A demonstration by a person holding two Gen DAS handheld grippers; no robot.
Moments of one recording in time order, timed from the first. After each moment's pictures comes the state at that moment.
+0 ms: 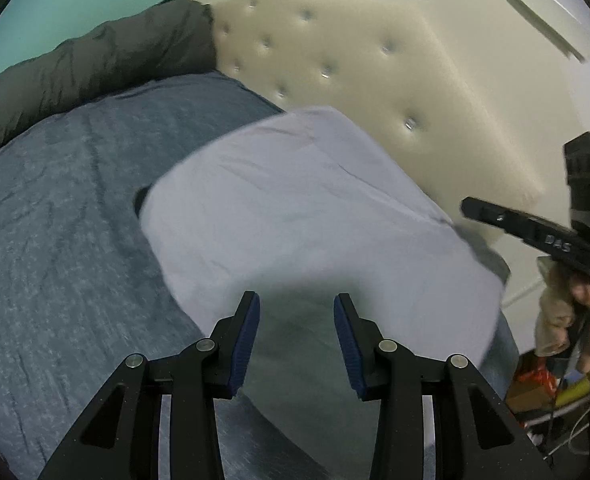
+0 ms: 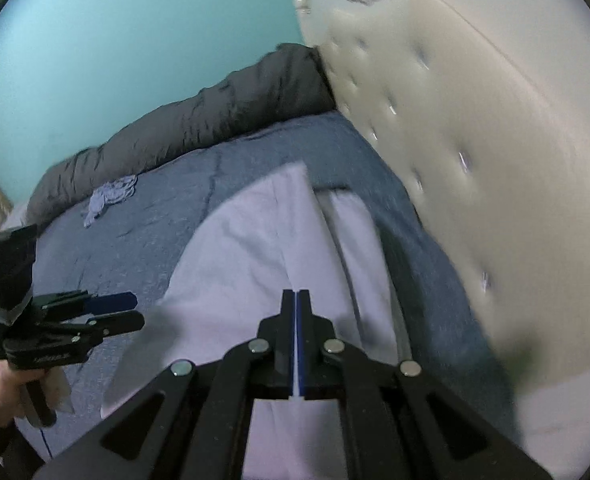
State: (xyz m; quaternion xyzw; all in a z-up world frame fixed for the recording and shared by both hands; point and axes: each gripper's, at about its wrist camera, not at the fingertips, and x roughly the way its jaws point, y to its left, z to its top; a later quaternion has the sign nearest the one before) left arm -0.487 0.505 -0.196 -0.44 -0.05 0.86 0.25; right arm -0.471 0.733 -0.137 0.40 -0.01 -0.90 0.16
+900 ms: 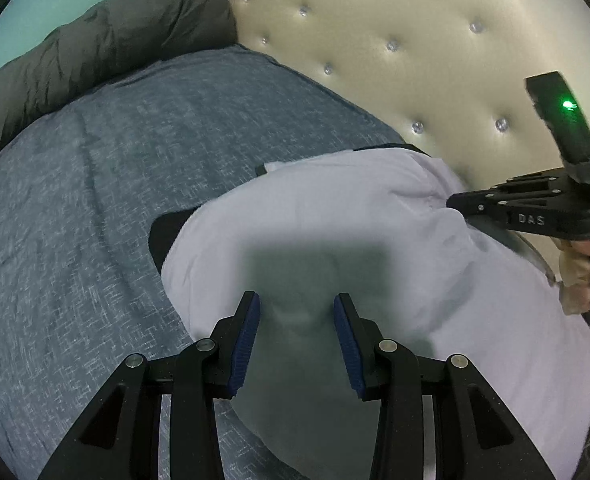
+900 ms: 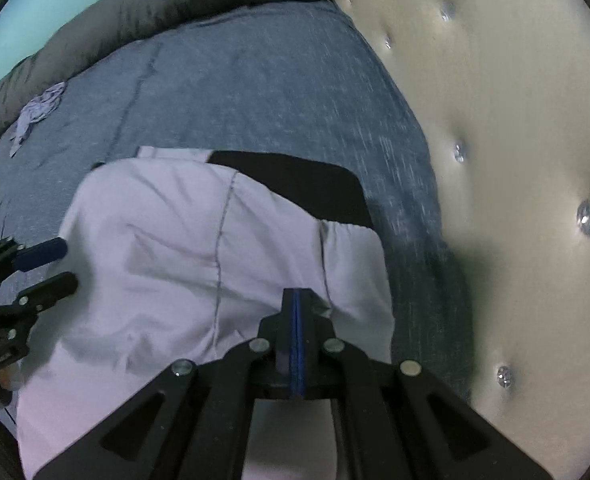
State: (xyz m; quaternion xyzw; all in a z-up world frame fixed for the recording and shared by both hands) left arm -0.603 0.520 -0.251 -0.49 0.00 0.84 0.23; right arm -0.631 0.708 -0.250 0.59 0.07 -0.80 0.11
